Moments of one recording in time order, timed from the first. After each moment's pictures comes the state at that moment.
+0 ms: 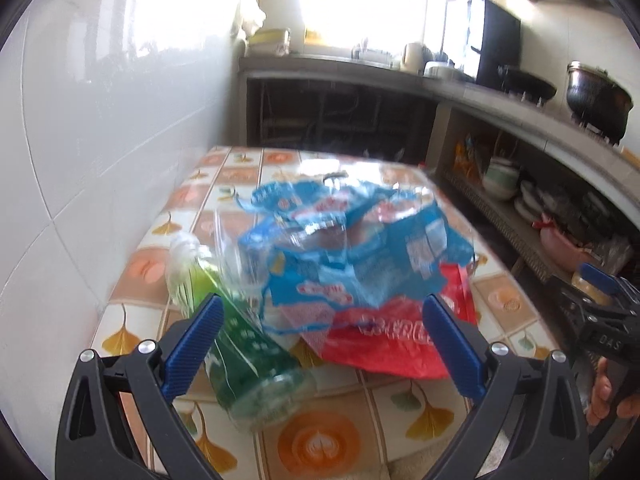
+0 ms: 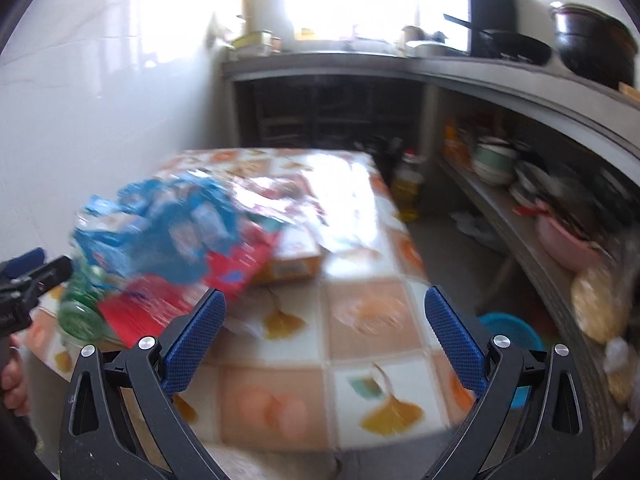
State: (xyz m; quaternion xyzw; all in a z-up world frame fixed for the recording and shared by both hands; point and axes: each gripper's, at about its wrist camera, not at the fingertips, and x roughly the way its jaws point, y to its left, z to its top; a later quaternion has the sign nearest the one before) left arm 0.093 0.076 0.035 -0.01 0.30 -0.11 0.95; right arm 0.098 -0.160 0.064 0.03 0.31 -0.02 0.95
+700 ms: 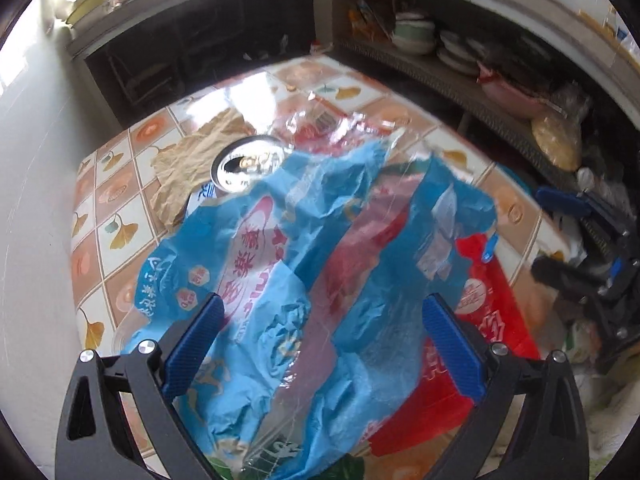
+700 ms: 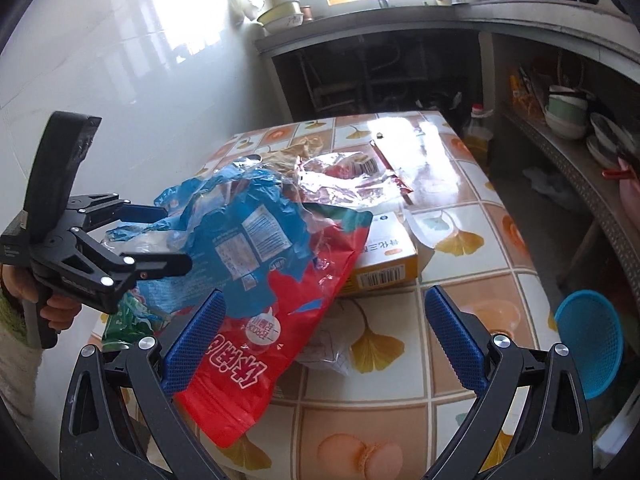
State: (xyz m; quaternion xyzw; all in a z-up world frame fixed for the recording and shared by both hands) left arm 0.247 0.008 0.012 0.21 0.48 -0.29 0.80; right arm 0.144 -0.154 0.044 0.12 0.37 0.06 0.92
